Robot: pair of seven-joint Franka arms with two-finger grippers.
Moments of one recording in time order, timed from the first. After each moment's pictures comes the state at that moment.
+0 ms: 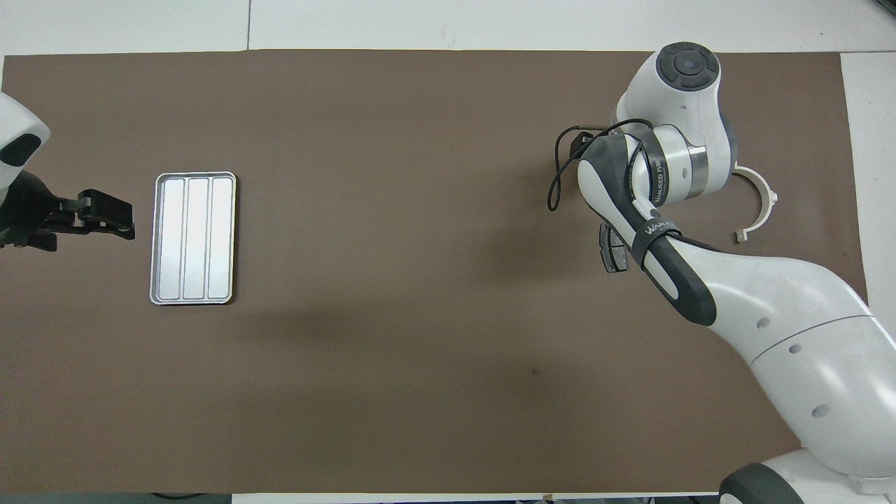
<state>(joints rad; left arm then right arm) 0.01 0.00 -0.07 -1.67 0.03 1.59 -0.15 0.15 0.71 0.01 -1.38 -0.07 2.05 0.37</state>
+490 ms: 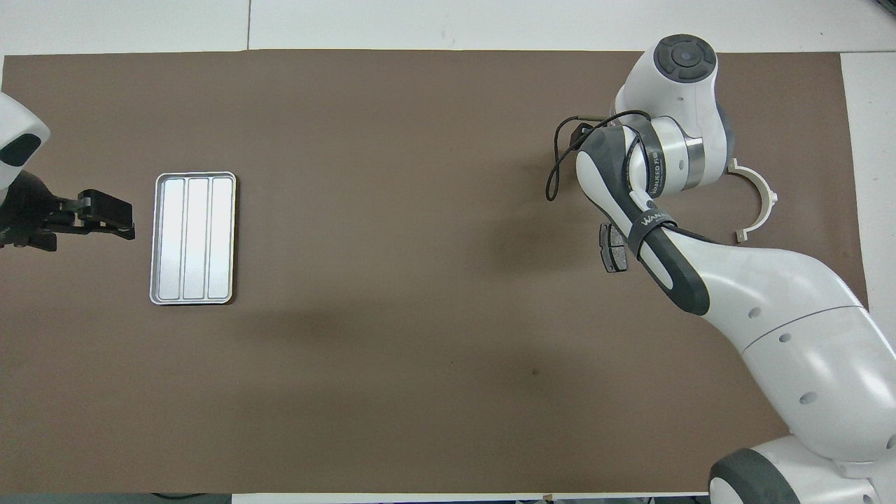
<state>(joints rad) 0.01 0.00 -0.07 -1.67 0.03 1.59 -0.15 0.15 0.76 0.01 -1.31 -0.07 2.04 0.43</state>
